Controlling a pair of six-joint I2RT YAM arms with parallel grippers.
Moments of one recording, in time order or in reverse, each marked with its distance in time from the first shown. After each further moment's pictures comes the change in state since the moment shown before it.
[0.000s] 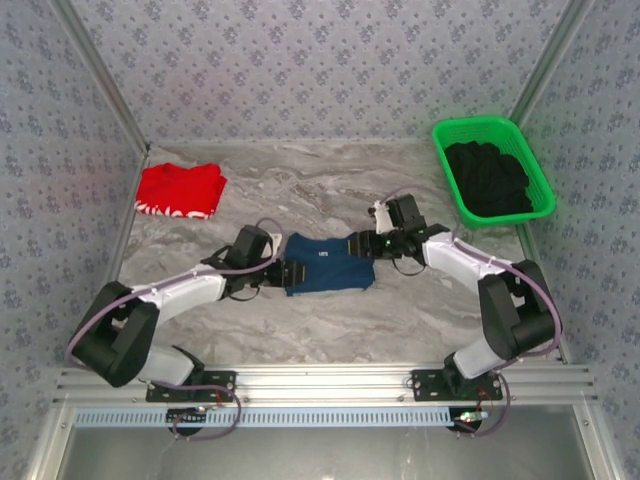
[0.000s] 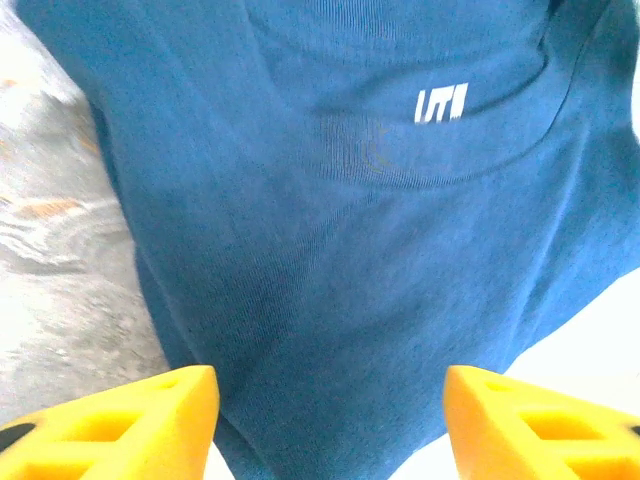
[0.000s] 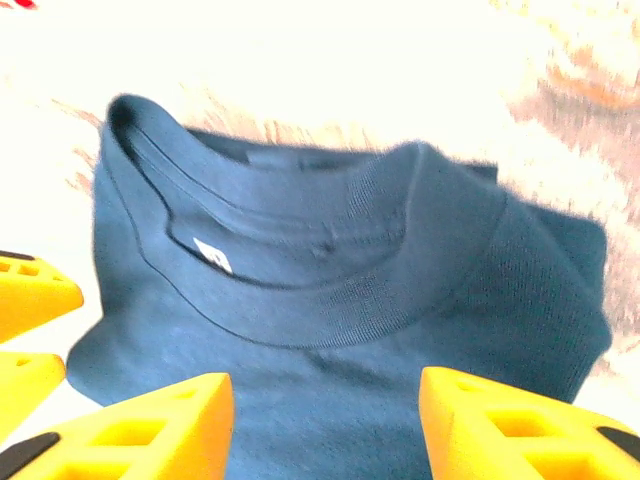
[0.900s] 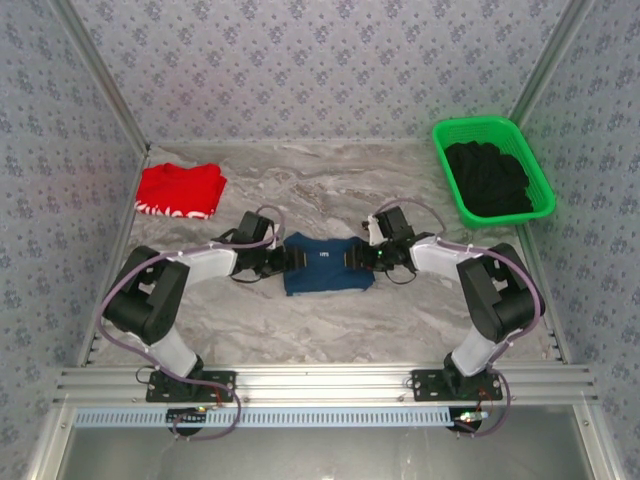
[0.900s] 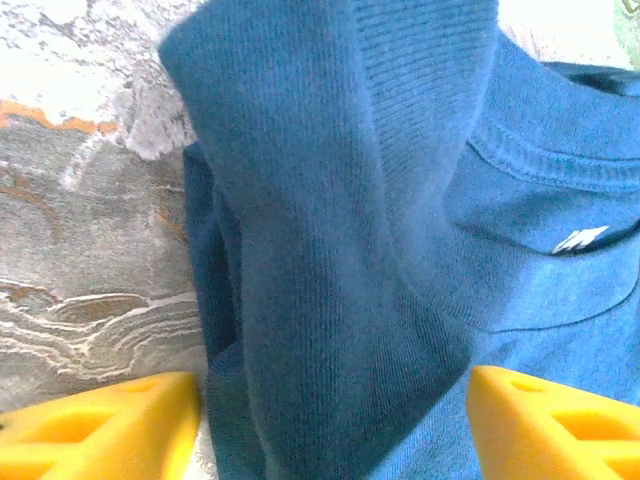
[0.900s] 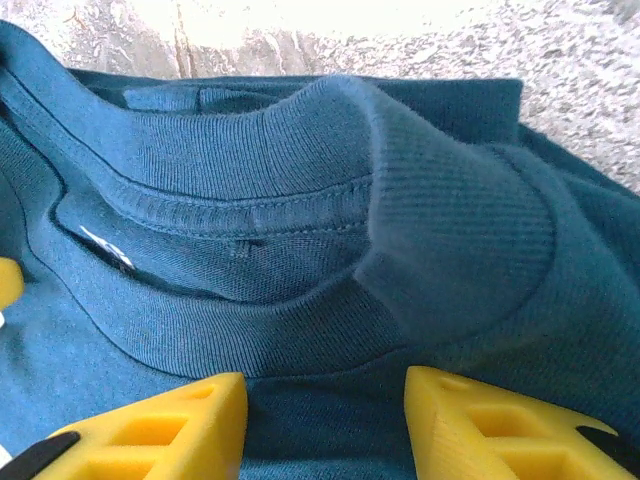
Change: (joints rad) left arm 0.095 0.279 0.145 -0.006 0.130 -0.128; right arm 0.051 0.125 -0.066 0.103 0.023 0.077
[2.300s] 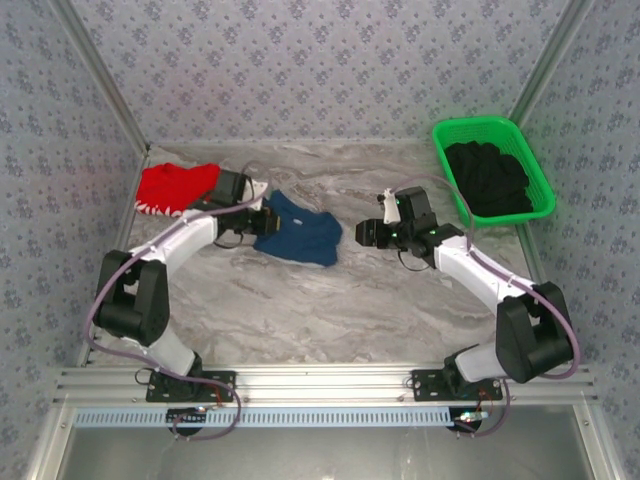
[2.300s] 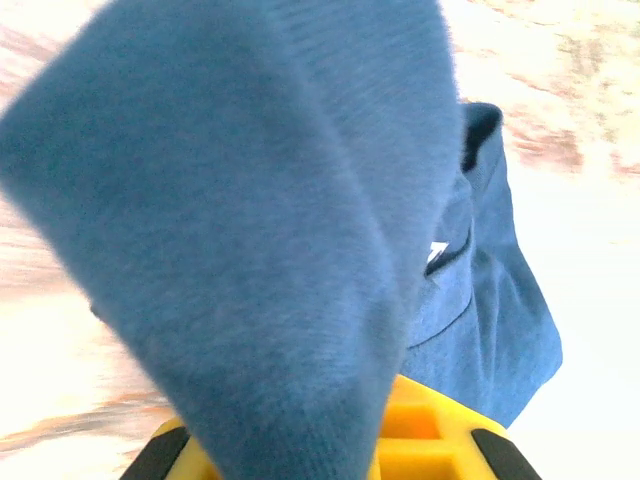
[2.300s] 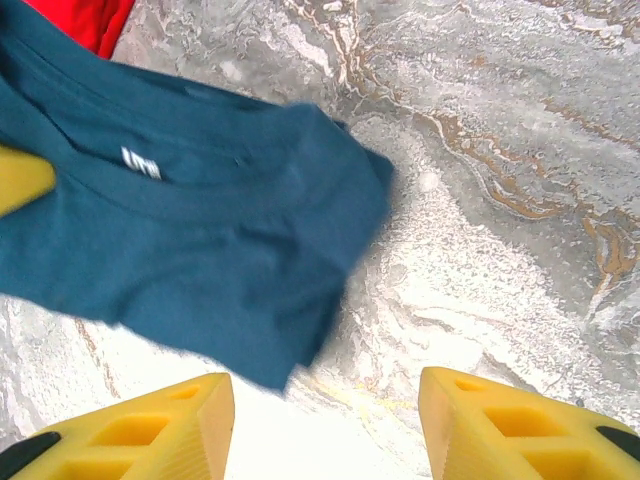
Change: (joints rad) left arm 0.189 -0.035 0.361 -0.338 -0.062 0.485; right arm -0.060 -0.261 0.076 -0.119 0.074 -0.068
